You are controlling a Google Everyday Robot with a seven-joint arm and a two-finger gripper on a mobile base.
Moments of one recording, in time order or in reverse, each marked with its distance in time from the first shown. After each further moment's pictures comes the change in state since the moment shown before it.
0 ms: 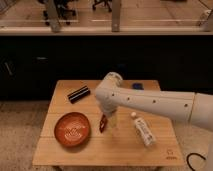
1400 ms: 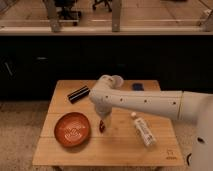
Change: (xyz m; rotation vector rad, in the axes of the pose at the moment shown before) arm -0.020 -0.010 0.023 -0.016 -0.012 -0.016
